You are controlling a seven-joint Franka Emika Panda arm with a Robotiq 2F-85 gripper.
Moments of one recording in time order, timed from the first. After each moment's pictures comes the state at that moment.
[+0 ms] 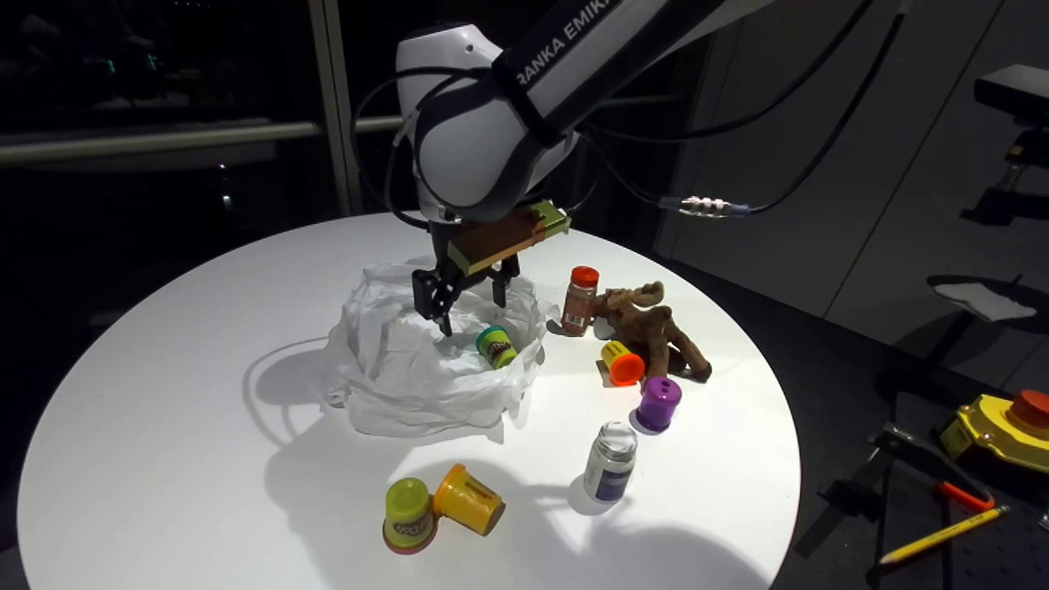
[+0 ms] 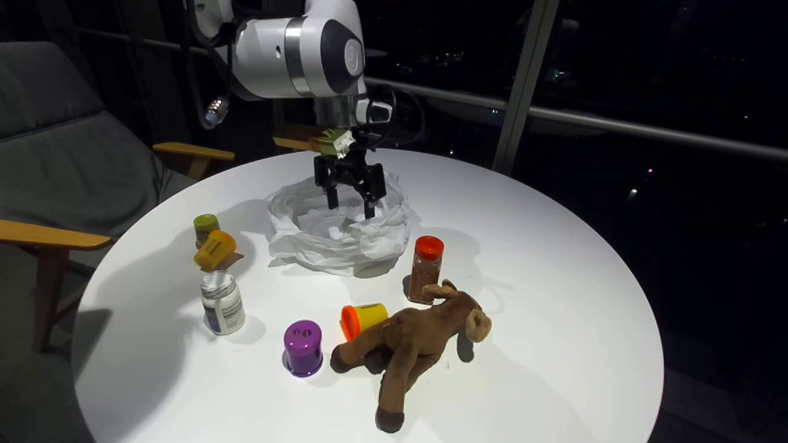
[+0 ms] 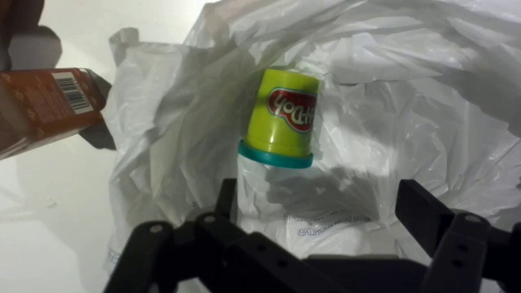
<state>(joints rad) 0.19 0.88 -0.03 -1.46 -0.18 2.29 0.41</state>
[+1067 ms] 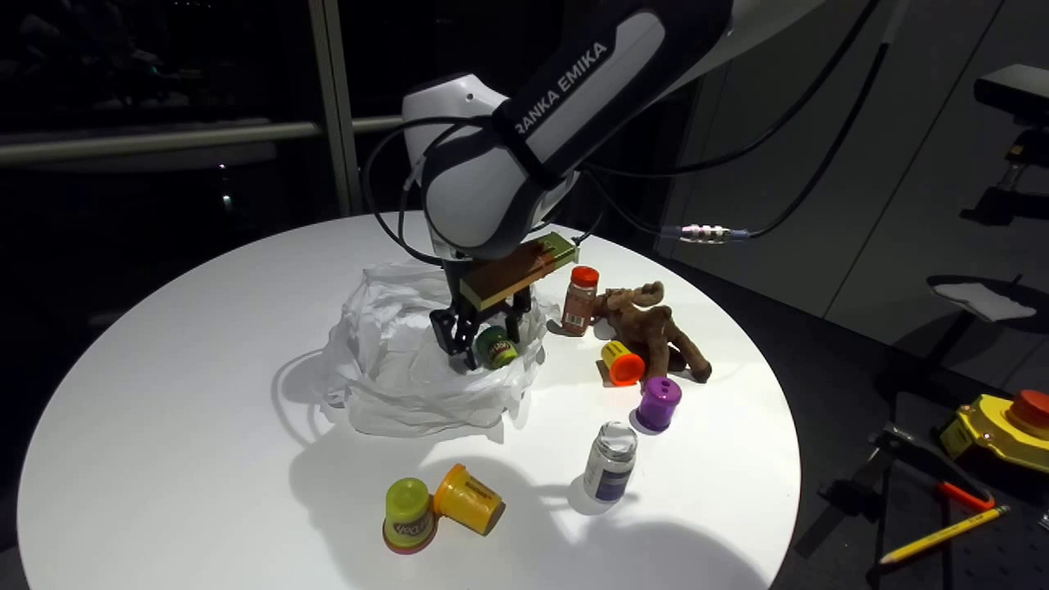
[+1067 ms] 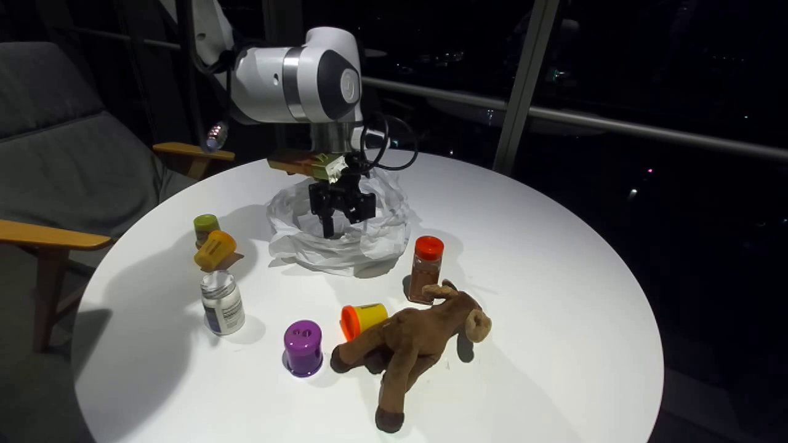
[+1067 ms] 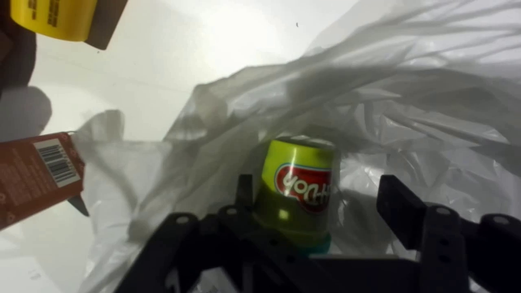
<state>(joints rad) 0.20 0.92 -0.04 -1.47 -0.16 2.25 0.42</state>
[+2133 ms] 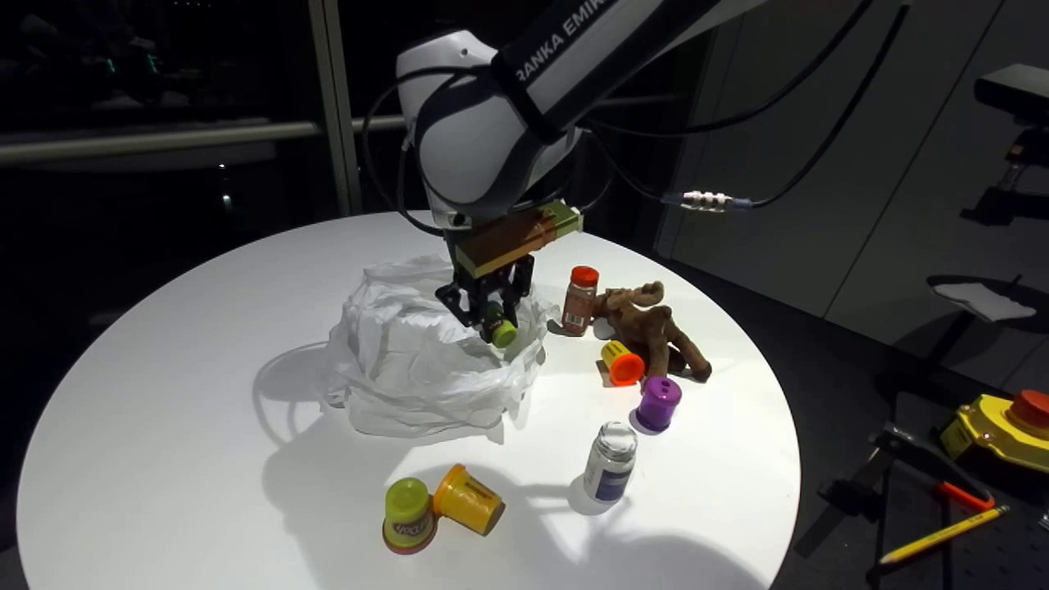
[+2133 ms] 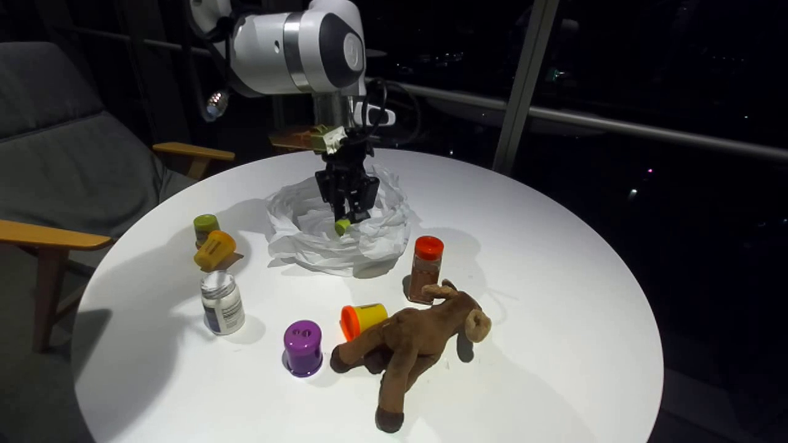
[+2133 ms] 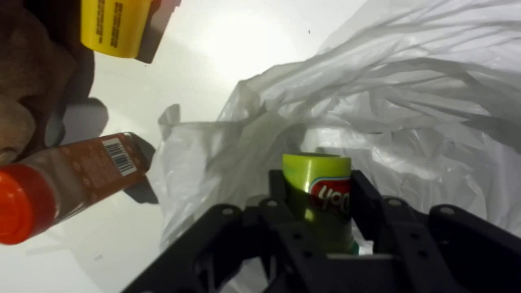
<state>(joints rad) 0.21 0.86 -0.06 -1.47 -0.16 2.16 0.48</state>
